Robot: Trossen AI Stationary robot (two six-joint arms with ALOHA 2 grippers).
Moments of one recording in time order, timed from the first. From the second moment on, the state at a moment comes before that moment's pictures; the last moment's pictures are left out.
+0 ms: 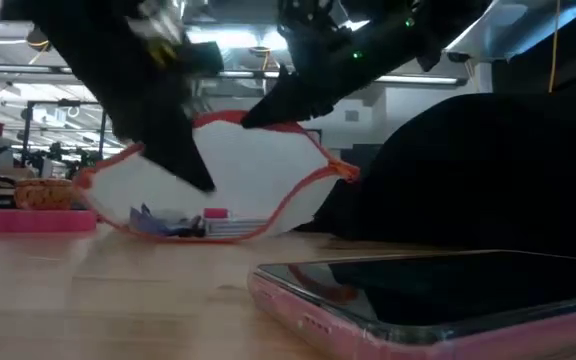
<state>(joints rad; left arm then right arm) -0.41 1.63 0.87 -0.29 -0.66 -0.58 0.10 1.83 1.07 0.28 0.17 -0.08</state>
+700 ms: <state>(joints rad) -0.54 1.14 0.87 -1.33 -0.63 -1.28 0.10 1.83 1.07 0.29 0.19 -0.08</state>
